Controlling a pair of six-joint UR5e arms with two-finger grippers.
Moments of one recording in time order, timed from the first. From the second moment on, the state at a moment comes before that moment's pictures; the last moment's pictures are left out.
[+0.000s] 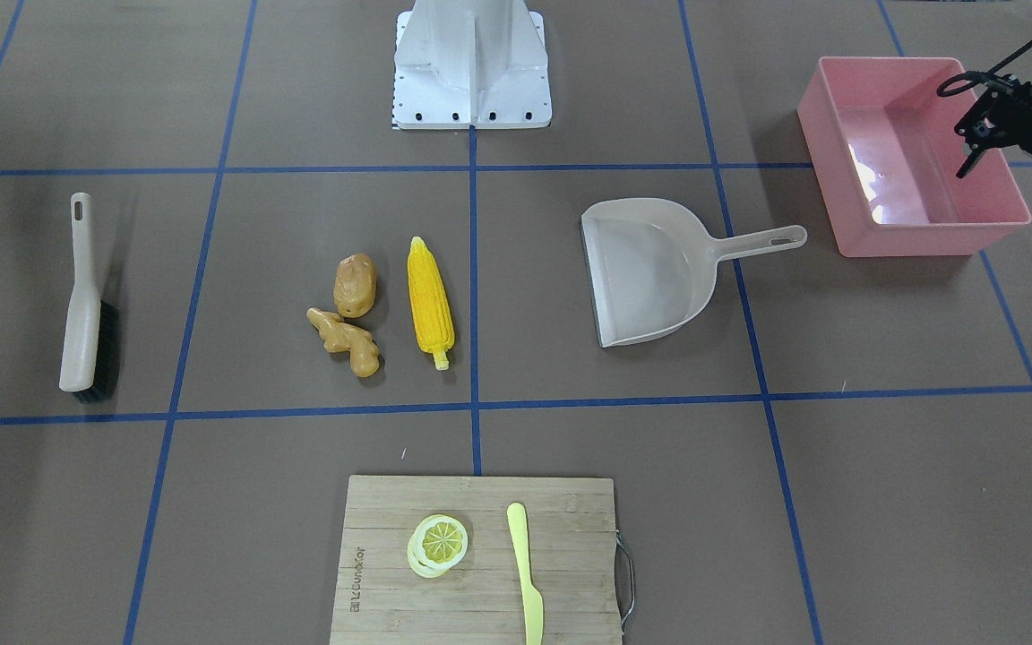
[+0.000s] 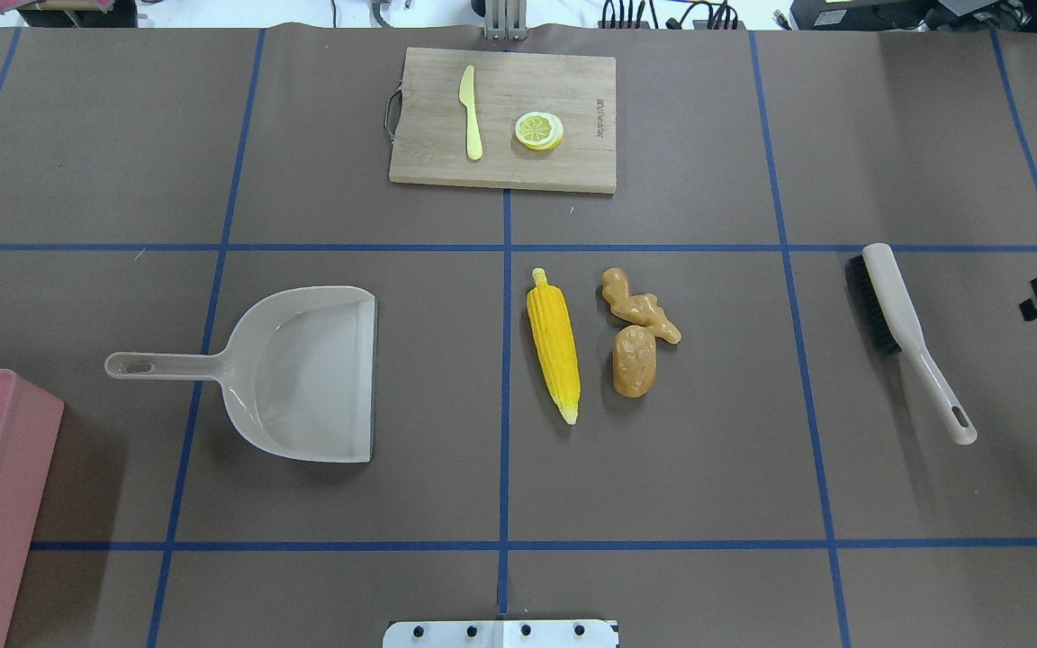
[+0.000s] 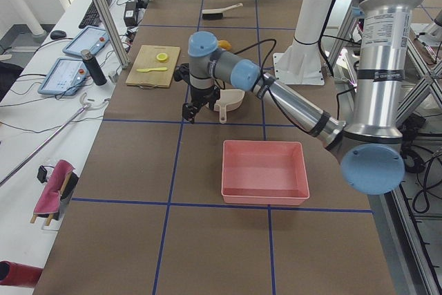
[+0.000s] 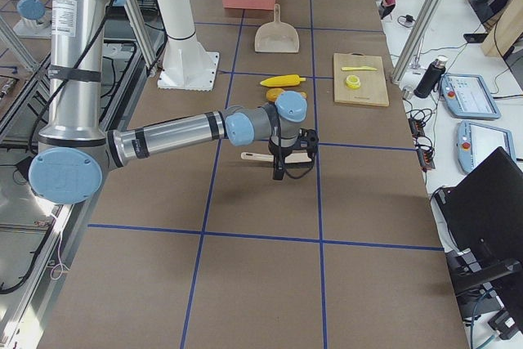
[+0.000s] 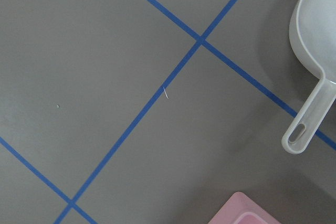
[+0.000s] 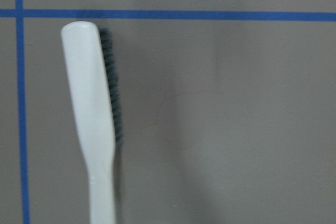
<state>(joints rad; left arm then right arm) -1.22 -1.84 -2.13 -1.11 -2.13 0.52 1.14 -1.65 1.94 -1.53 2.34 0.52</state>
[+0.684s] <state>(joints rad) -1.01 -1.80 -2.07 -1.37 -2.12 0.61 0.90 -1.66 1.97 -1.54 2.28 0.75</state>
